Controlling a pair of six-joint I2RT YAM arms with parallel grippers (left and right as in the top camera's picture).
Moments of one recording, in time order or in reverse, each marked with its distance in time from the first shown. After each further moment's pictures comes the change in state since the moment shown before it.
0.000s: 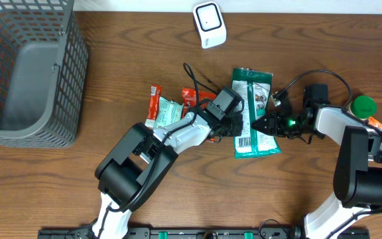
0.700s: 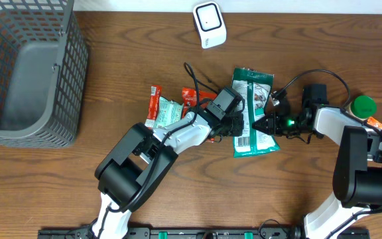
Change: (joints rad) left arm -0.001 -0.005 0.006 -0.003 0.006 0.001; right arm 0.010 0.001 -0.002 0.014 -0.015 -0.006
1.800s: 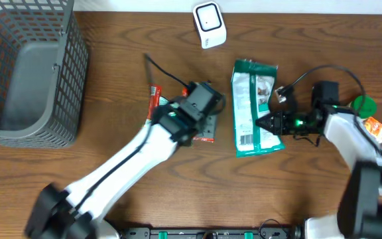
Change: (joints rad) left arm 0.043 -0.523 -0.022 -0.556 -0.331 0.106; right arm -0.003 -0.275 -0.010 -0.150 0.002 -0.044
